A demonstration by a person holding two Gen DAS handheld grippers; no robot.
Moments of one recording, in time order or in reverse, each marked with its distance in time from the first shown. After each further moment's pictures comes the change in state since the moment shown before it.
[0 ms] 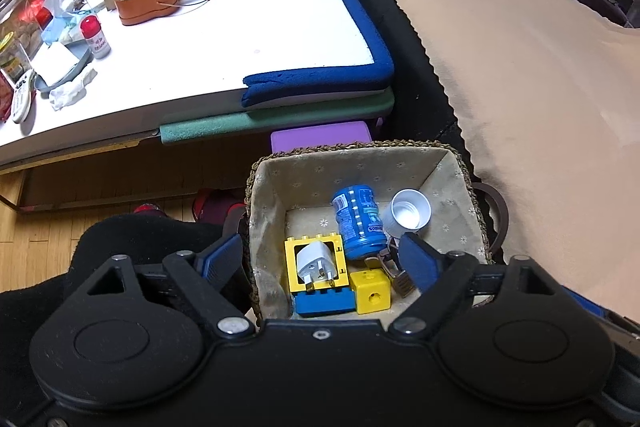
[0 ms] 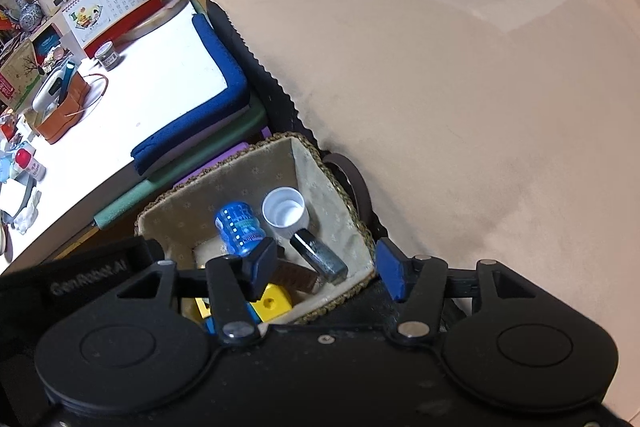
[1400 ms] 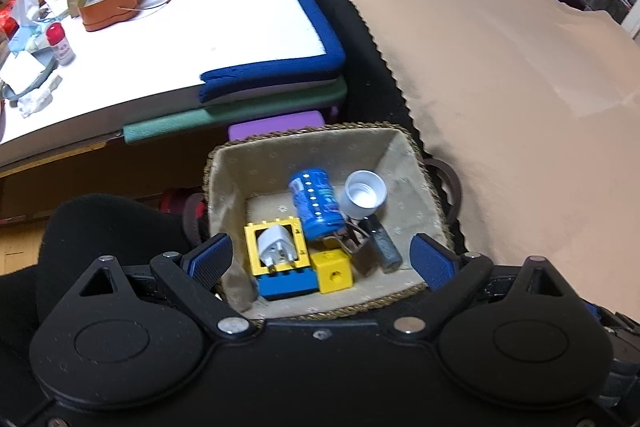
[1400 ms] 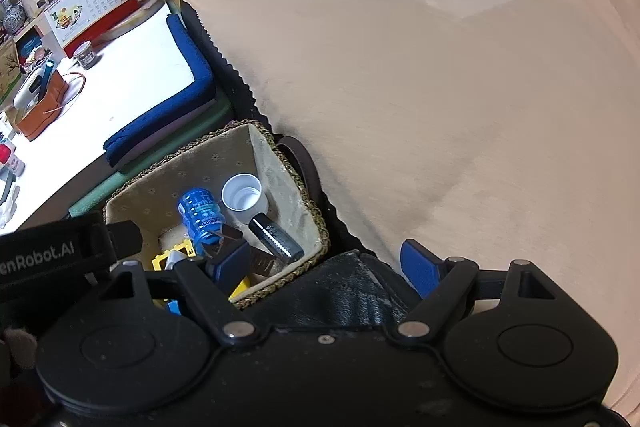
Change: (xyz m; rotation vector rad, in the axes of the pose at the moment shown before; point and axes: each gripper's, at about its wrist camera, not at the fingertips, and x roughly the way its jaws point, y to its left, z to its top) left arm -0.012 -0.016 -0.018 0.067 0.000 -0.112; right arm -0.008 -0.027 -0.021 0.009 -0.020 -0.067
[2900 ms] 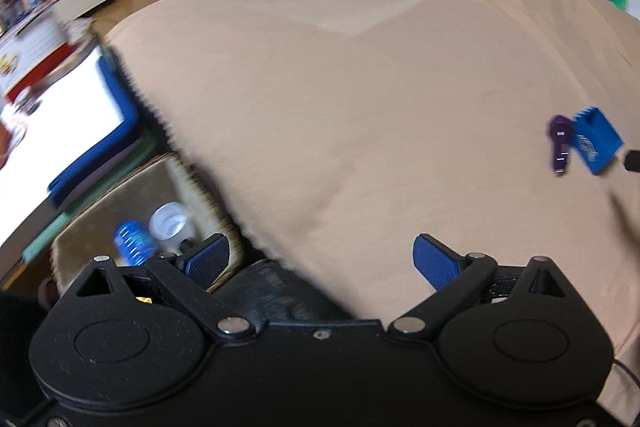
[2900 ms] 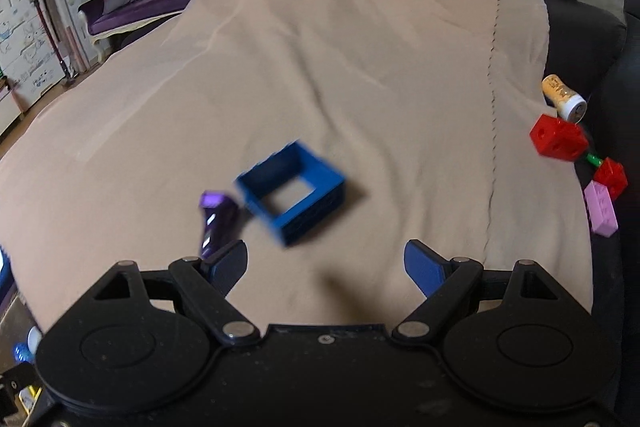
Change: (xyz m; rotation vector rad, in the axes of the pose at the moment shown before) left arm -0.015 -0.204 -0.072 0.492 -0.088 -0.137; right arm -0.084 -0.327 -0.034 0.443 -0.242 -0.335
